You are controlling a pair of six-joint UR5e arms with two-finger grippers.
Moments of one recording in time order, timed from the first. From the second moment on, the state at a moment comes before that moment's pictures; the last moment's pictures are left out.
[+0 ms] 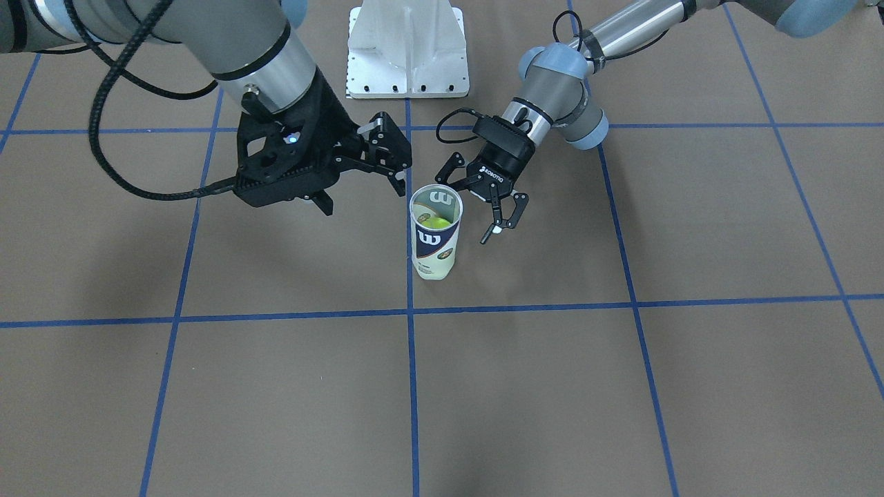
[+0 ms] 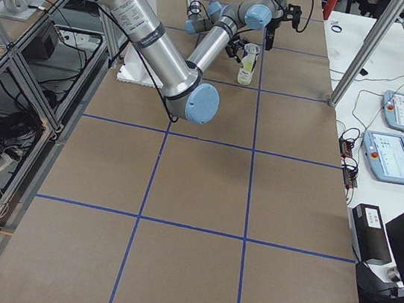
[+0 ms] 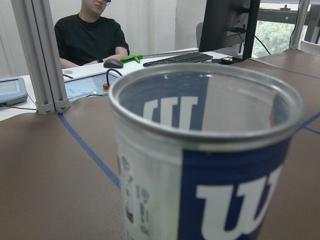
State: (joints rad) left arm -0.36 -2.01 -1.49 -2.87 -1.16 -0.56; right arm 0.89 -0.72 1.71 -1.56 2.24 1.08
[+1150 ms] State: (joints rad) left arm -0.50 -1.61 -2.03 -2.20 -1.53 -0.60; right arm 1.19 -1.09 1.73 -1.57 2.36 0.52
